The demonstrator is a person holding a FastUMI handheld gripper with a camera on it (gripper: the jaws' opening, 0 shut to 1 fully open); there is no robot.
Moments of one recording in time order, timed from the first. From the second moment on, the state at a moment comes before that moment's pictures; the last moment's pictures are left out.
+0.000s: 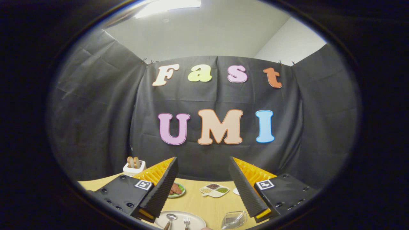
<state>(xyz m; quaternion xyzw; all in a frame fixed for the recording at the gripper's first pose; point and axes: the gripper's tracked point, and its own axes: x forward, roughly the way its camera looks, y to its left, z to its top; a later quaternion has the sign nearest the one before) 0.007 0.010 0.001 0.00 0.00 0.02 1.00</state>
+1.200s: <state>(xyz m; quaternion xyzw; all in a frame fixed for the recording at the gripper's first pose) 0.004 0.039 -0.155 -0.02 0.22 0.10 0.97</state>
